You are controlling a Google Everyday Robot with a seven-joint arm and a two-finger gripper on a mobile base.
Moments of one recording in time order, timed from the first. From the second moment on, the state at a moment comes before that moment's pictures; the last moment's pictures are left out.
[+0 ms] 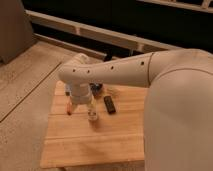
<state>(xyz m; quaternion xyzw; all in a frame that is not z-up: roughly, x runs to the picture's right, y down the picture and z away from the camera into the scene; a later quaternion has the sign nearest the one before) -0.108 0.103 0.703 -0.26 0.23 0.64 0.68</state>
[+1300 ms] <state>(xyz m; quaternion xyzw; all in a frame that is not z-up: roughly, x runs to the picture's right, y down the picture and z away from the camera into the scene) -0.108 0.103 0.703 -0.26 0.23 0.64 0.68</state>
